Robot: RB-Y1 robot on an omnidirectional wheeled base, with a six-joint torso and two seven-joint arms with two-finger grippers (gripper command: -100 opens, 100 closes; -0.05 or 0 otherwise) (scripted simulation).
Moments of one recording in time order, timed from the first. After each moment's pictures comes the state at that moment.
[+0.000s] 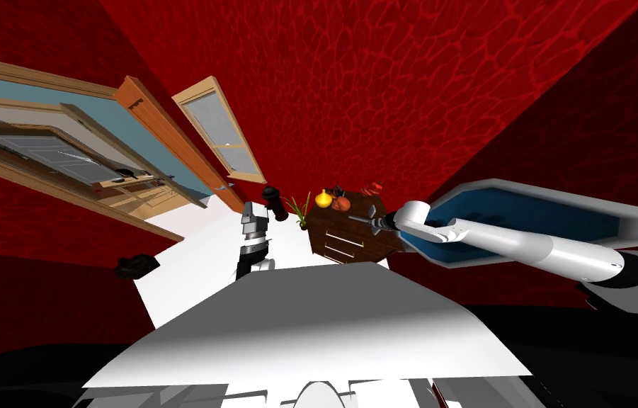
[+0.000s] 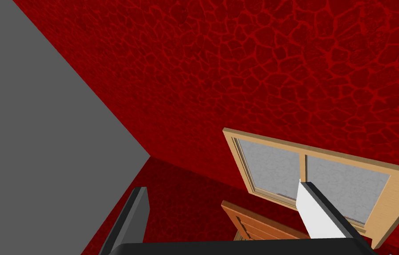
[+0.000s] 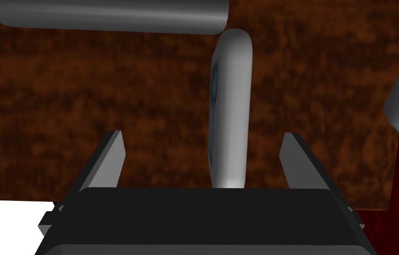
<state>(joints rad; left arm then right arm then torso) 0.52 -0.03 -0.04 -2.20 -0.06 -0.48 0.07 -0.06 -1.50 0.41 -2.09 2.28 -1.06 0.40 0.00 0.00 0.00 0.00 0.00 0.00</state>
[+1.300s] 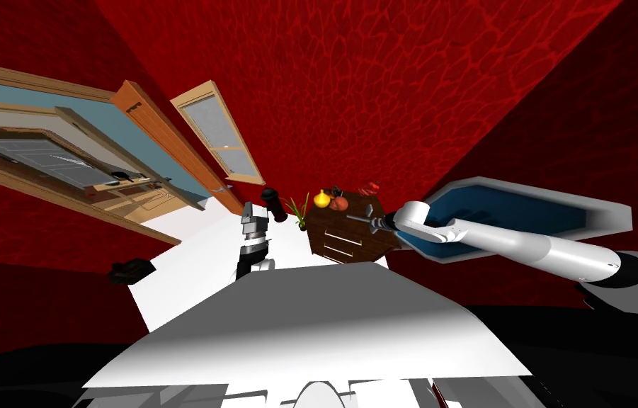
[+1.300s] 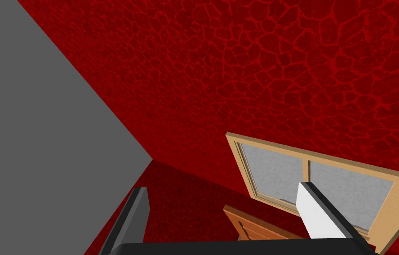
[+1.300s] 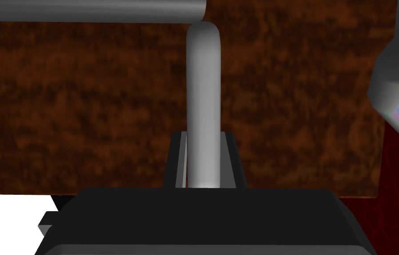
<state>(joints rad) 0.52 -0.03 -0.04 -2.20 -0.06 -0.48 0.07 -0.06 -1.49 0.41 -2.09 2.28 -1.06 0.40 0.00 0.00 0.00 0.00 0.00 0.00</state>
